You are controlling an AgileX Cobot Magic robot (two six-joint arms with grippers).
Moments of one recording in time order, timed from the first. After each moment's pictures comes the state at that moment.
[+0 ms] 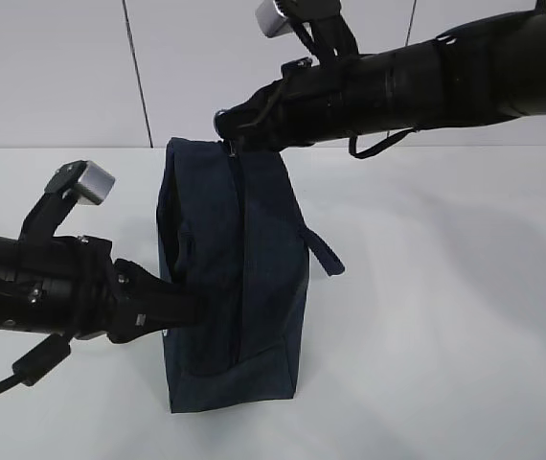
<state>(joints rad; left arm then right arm) -0.39 1.59 -0.60 -1.73 0.71 1.67 0.40 1.88 -1.33 1.55 0.59 -1.72</state>
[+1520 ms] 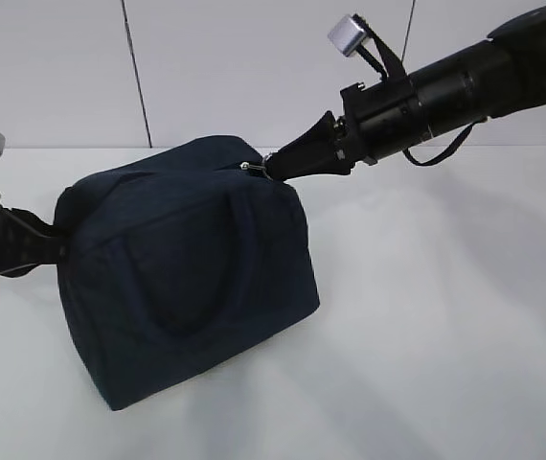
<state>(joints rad) -0.20 1.48 -0.61 -1.71 0.24 1.67 0.19 2.00 -1.48 1.23 1.12 -1.52</state>
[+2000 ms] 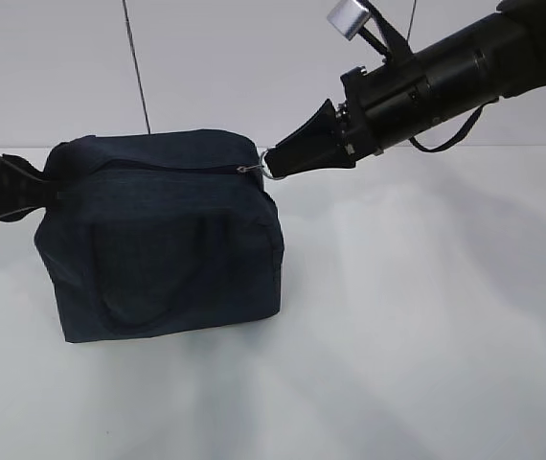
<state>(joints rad) -0.18 1.49 -0.73 -1.73 0.18 1.67 0.21 1.94 -1.48 1.16 1.18 -1.51</state>
